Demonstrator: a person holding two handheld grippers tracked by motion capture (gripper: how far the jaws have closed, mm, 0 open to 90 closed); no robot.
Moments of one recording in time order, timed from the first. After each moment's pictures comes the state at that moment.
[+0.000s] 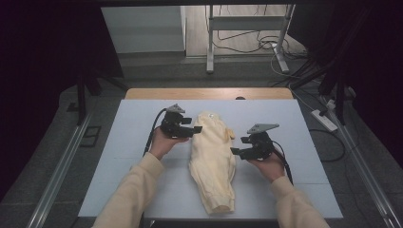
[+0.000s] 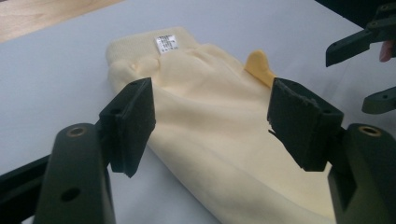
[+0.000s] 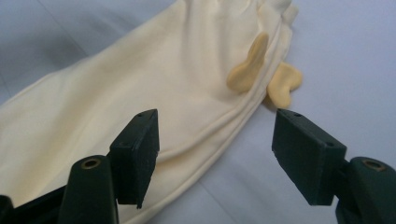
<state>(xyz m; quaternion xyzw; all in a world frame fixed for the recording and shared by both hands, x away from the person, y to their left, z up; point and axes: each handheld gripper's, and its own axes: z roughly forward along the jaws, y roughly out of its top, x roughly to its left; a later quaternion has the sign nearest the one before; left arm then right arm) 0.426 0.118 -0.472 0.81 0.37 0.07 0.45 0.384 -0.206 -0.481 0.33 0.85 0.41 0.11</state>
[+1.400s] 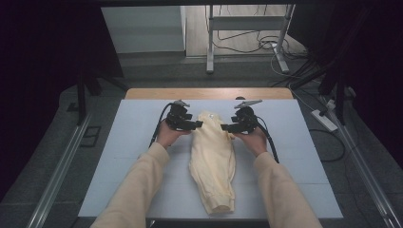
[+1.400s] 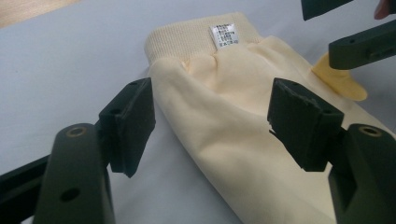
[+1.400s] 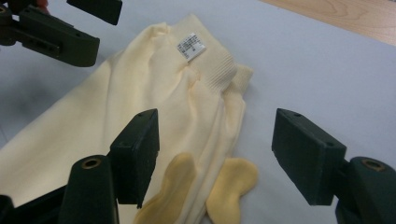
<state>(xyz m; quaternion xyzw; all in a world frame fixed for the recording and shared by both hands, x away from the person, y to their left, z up) 0.472 0.109 -0.496 0.82 0.40 0.07 0.40 0.480 -0.170 -0.488 0.36 0.84 0.40 0.10</state>
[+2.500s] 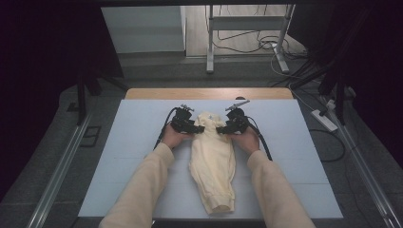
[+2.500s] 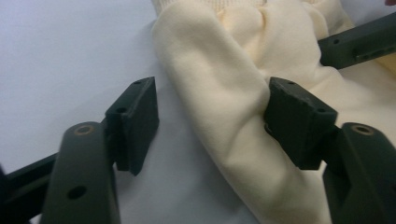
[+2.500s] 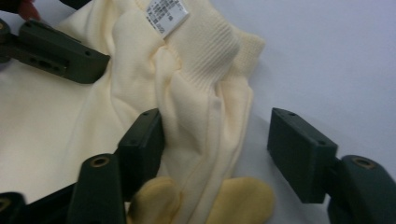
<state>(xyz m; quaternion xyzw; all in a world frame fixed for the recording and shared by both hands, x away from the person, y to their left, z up) 0.490 0.097 -0.532 0.83 0.42 0.03 0.36 0.503 -0.149 -0.520 0.37 0.86 0.34 0.08</state>
